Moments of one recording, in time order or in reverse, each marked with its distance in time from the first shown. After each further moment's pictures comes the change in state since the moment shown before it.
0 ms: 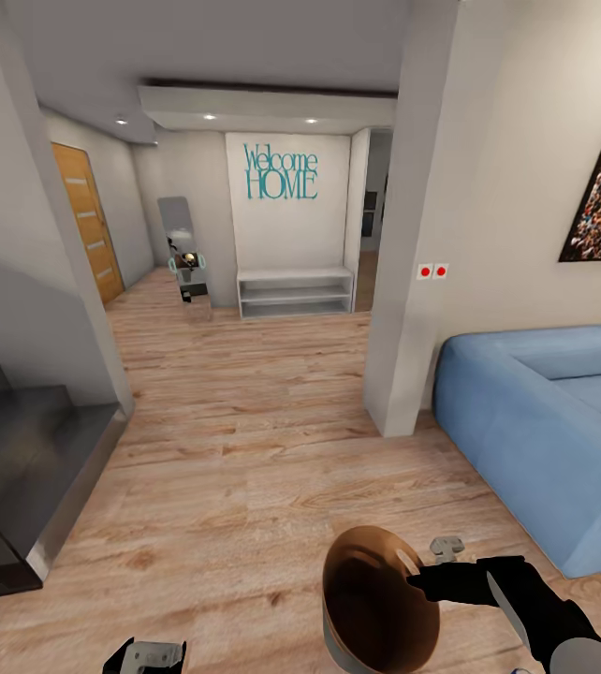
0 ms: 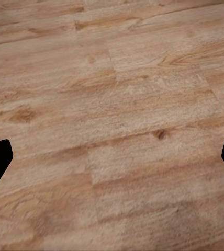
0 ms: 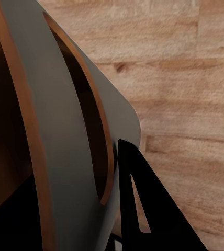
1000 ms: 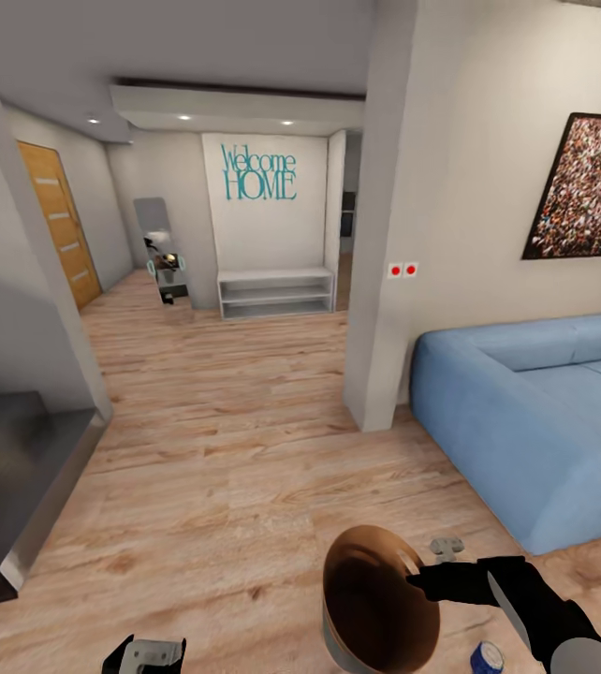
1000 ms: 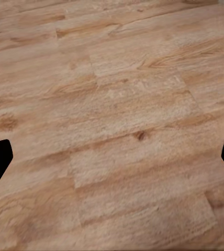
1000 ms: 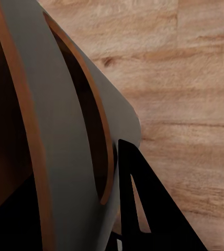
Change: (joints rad) left arm 0.003 0.003 -0.002 -0.011 0.001 -0.008 0.000; right arm 0.000 -0.001 -0.002 0.000 -0.001 -0.002 0.008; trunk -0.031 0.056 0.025
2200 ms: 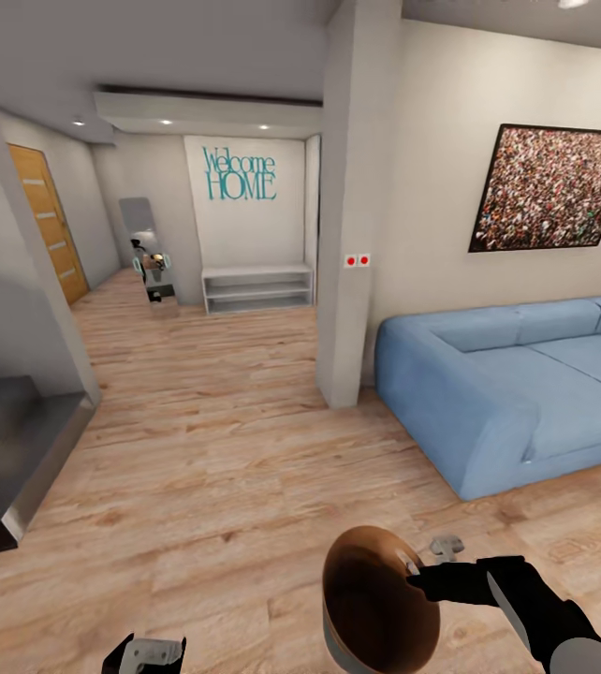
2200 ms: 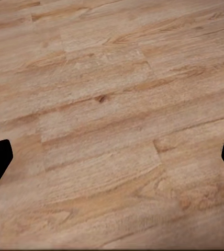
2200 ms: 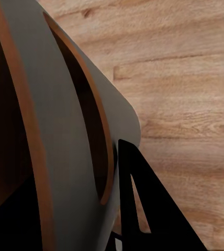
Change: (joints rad) left arm 0.000 0.000 0.000 -0.003 0.000 -0.001 0.000; right arm 0.000 0.001 0.002 0.000 0.004 0.000 -0.008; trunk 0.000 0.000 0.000
